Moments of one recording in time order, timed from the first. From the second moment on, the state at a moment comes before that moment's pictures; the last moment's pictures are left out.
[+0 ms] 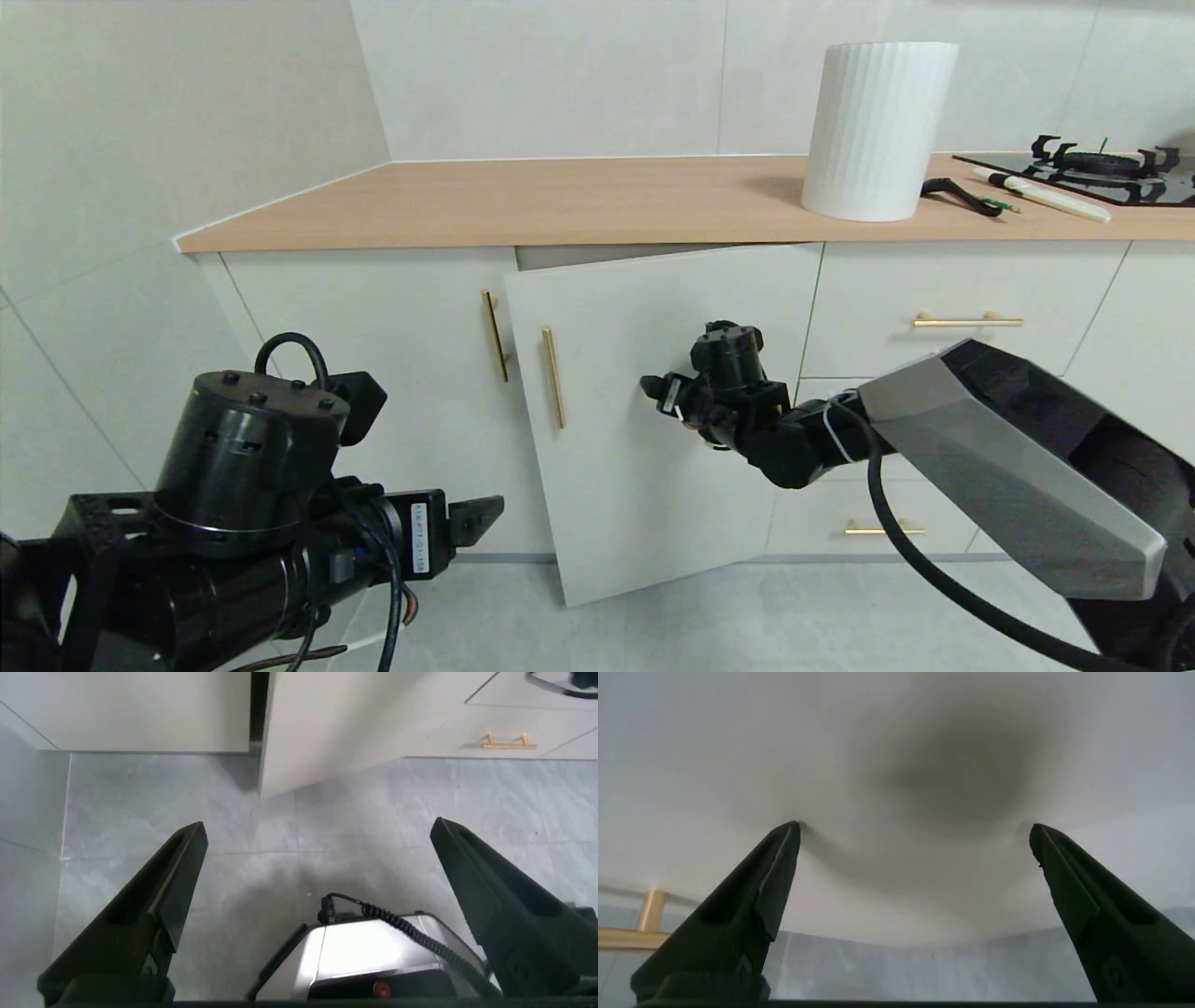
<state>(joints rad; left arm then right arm) -0.60 1.46 -0.66 -0.13 0.30 -0.48 0.57 2.49 -1.66 -0.48 -0.23 0.60</state>
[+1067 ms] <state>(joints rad) -0.60 1.46 -0.66 -0.13 0.30 -0.48 0.48 2.67 -1.99 -0.40 -0.38 0.64</state>
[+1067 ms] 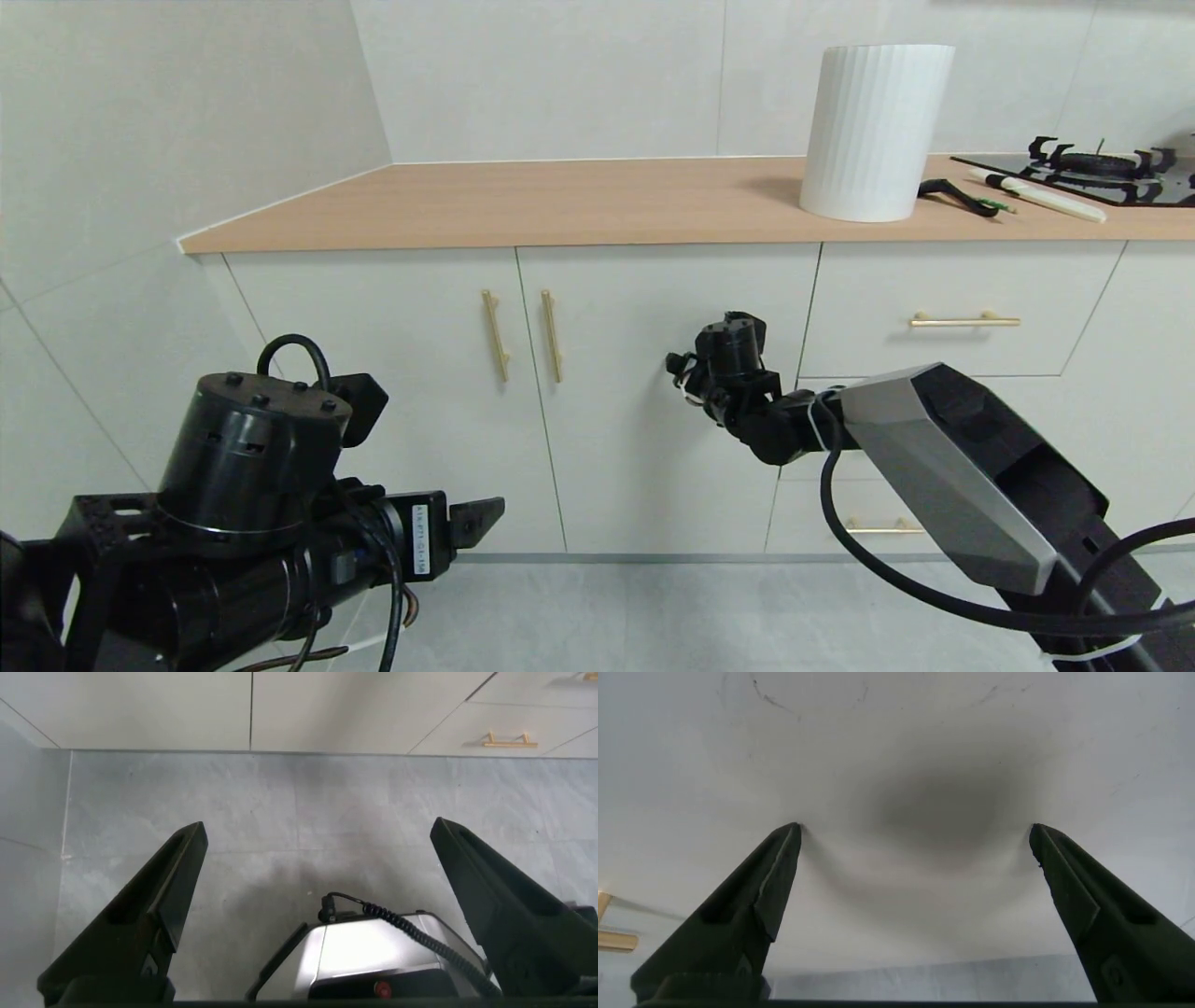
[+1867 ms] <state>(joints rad) -0.60 1.40 -0.62 -0.13 0.32 -0.43 0.57 2.12 -1.18 -0.47 -0.17 0.63</state>
